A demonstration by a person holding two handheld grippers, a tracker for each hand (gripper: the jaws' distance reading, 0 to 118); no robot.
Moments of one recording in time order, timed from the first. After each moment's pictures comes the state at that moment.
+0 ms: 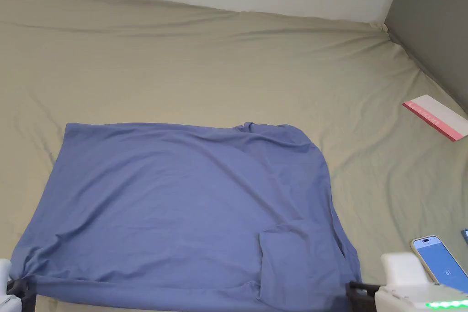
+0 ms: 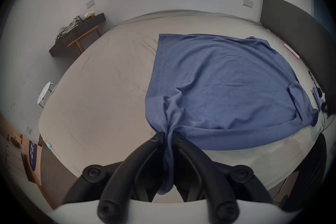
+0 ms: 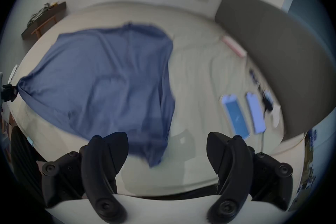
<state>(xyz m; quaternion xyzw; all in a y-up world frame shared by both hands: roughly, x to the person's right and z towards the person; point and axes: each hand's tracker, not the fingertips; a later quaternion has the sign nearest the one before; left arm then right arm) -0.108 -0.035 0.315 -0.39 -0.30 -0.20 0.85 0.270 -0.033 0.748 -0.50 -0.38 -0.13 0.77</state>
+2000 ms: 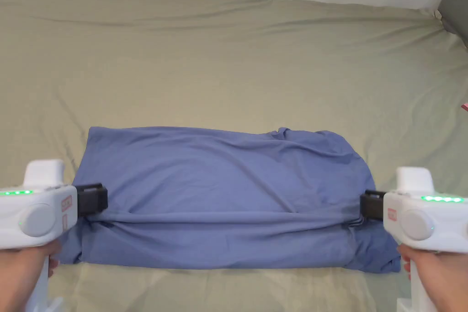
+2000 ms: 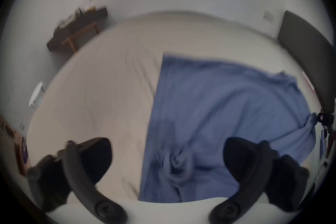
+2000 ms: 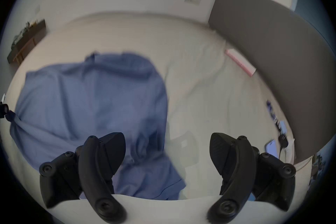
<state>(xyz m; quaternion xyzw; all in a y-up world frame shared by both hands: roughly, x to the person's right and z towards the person) 0.022 -0.012 0.178 -0.36 -0.29 -0.14 0.88 0.434 -0.022 0.594 -0.38 -0.45 -0.10 0.80</state>
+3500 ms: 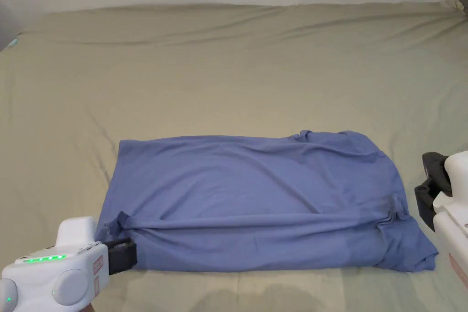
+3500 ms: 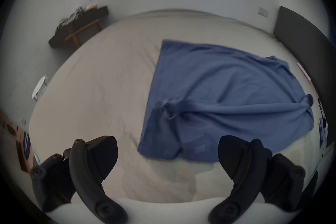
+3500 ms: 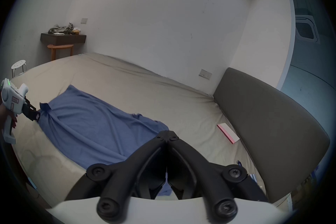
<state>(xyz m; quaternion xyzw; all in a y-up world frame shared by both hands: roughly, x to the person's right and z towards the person) -0.023 -0.073 0.209 -0.43 -0.26 -0.16 0.85 0.280 0.102 0.635 -0.26 -0.39 0.10 0.88</state>
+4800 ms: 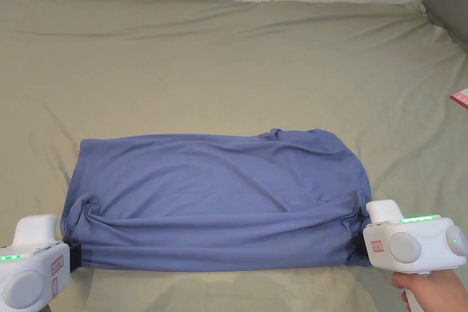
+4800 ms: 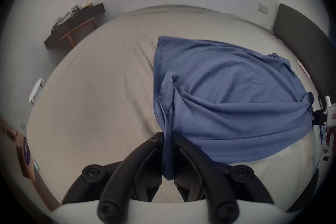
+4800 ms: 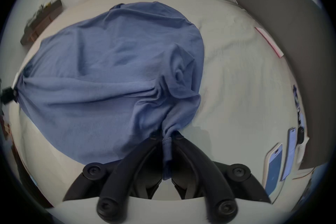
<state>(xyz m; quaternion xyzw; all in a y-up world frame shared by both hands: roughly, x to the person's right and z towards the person) -0.007 -0.054 0.207 -0.41 -0.29 -0.17 0.85 0.414 -0.089 0.602 -0.53 -0.33 -0.13 0.77</state>
